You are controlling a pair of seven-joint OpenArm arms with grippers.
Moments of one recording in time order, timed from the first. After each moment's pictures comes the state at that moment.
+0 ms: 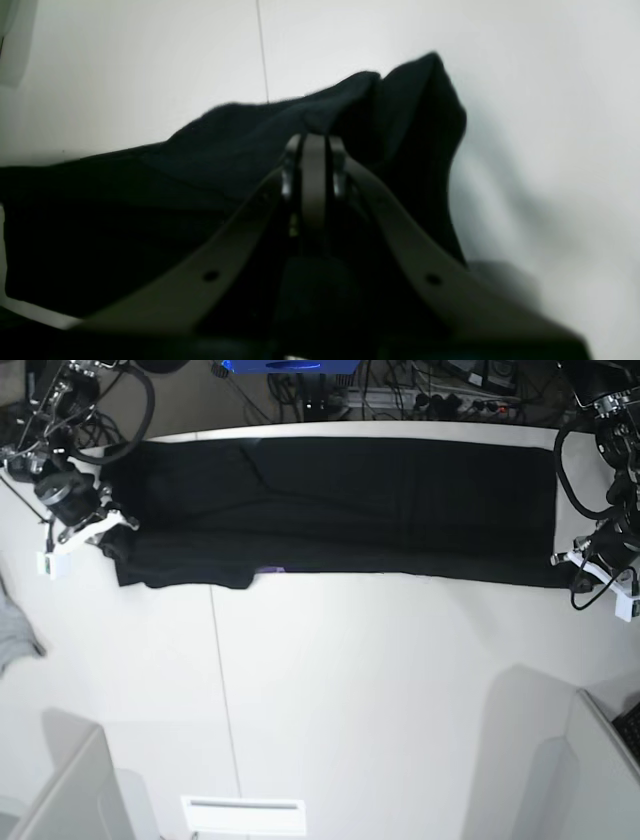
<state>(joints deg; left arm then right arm) 12.4 -28.6 -33.5 102.8 -43.2 -13.1 65.3 -17.3 8.8 31.9 108.8 43.4 15.9 -62.7</state>
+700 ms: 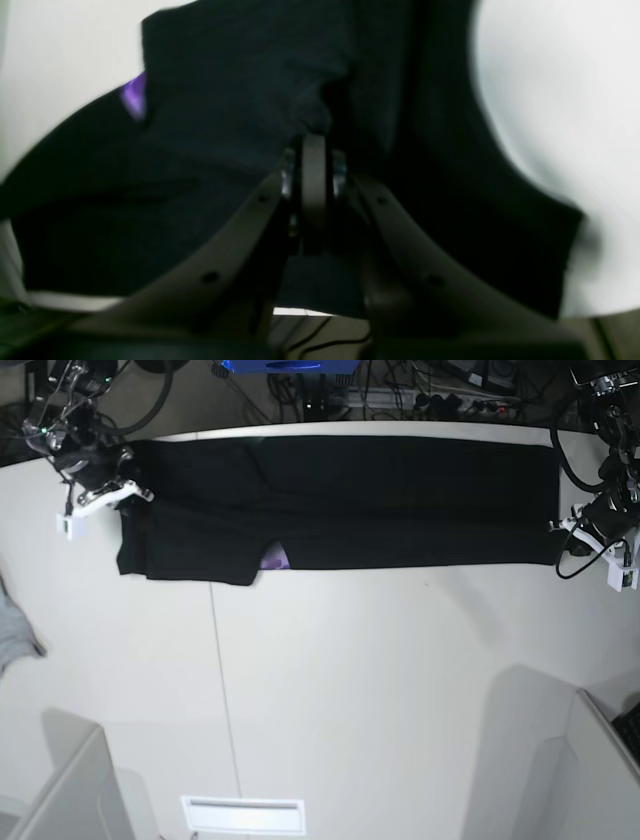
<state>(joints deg) 18.5 -28.4 -33.3 102.3 -38.4 -13.2 65.3 -22.8 5.1 31.9 104.3 43.0 11.3 -62.0</state>
